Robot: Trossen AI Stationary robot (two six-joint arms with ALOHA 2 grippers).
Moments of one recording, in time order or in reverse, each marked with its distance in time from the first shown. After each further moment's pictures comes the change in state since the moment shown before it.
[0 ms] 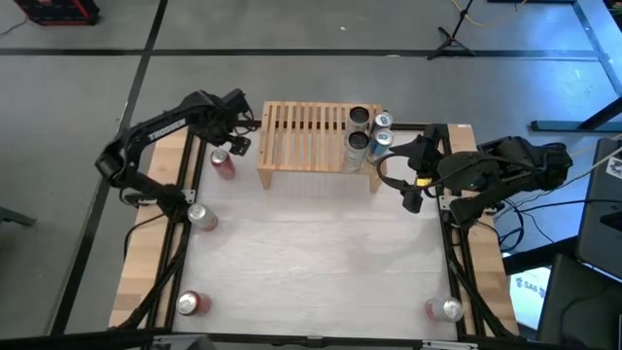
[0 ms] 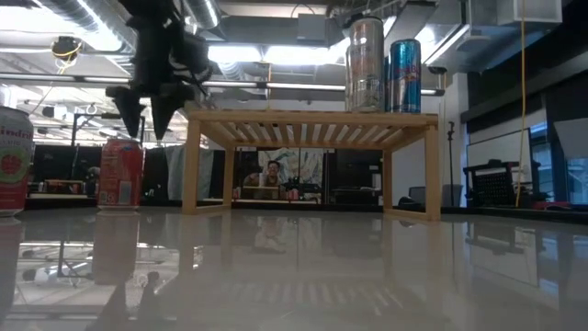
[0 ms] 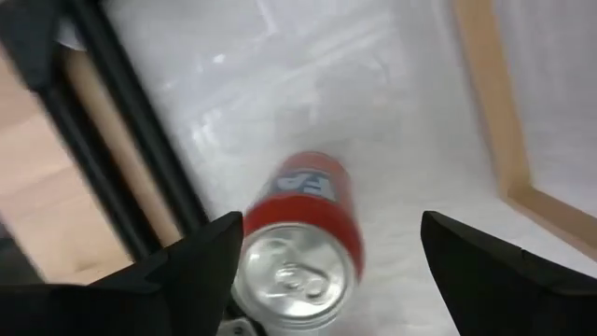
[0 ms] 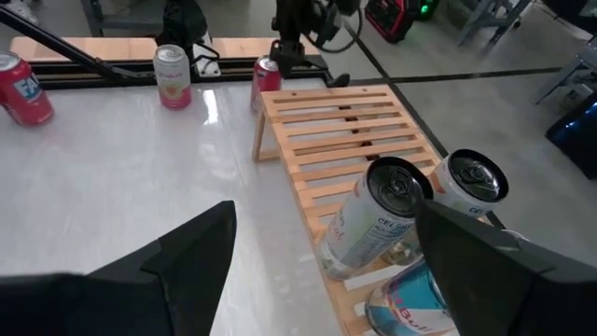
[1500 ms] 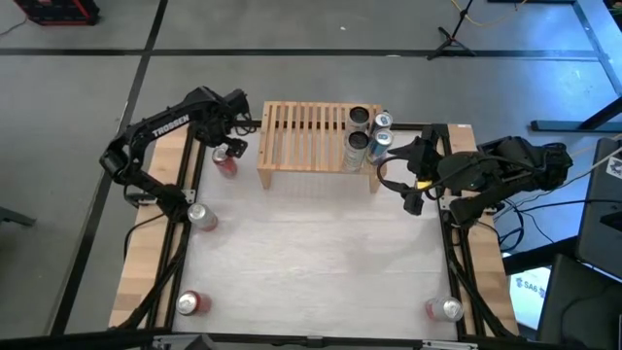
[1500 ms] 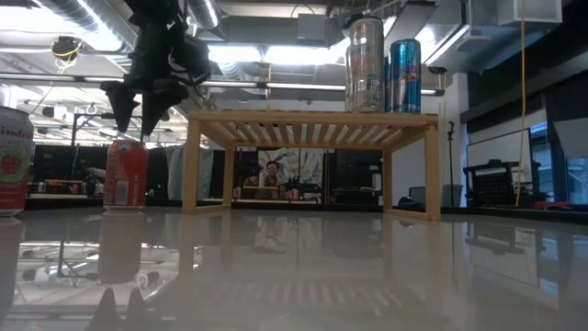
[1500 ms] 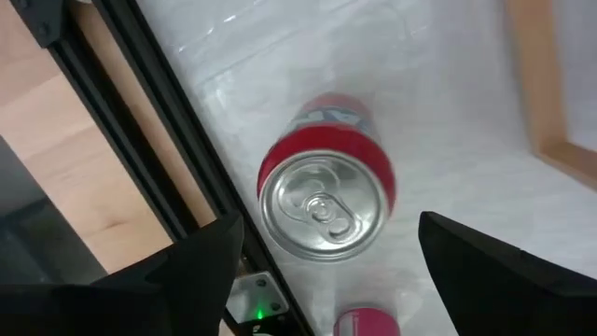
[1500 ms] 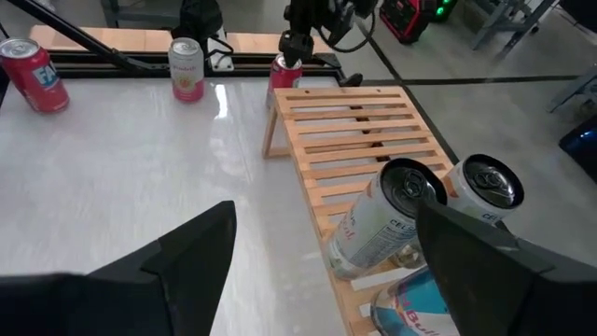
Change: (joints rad) left arm 0.015 0.041 0.052 -0.139 0.007 0.020; right arm 0.000 0.000 0.000 0.003 -0.036 -0.035
